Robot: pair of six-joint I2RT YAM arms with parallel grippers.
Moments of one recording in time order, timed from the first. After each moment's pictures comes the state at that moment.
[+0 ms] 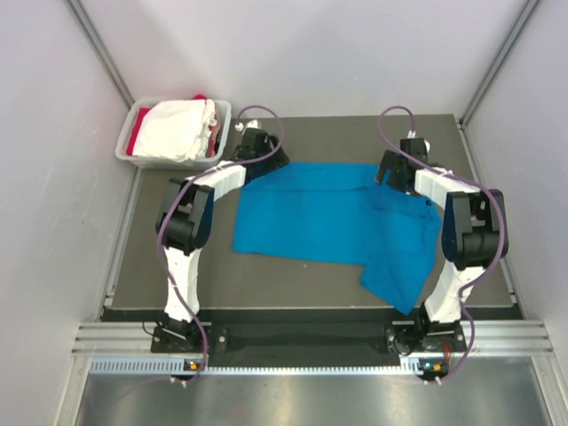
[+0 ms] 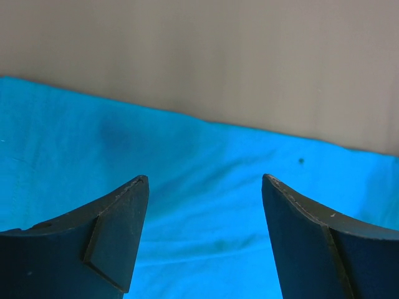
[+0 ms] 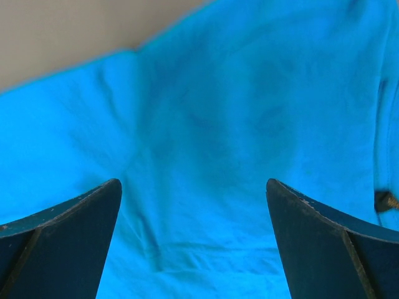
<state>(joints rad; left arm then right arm) -0.36 2.14 1.54 -0.01 0.01 -0.68 0.08 1.85 1.23 -0.25 0.12 0.40</state>
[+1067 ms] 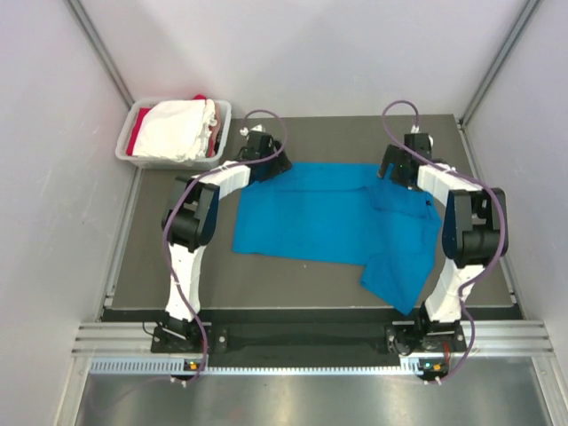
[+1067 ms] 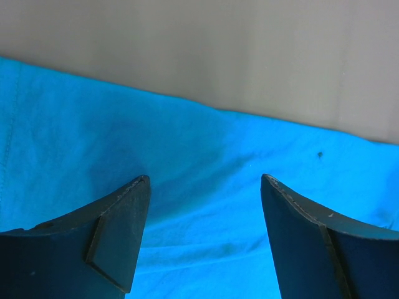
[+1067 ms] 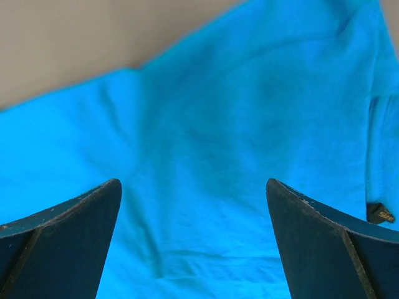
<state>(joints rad) -0.37 2.20 1.59 -0.07 0.03 -0.69 0.06 1.85 1.27 -0.25 0.10 0.39</state>
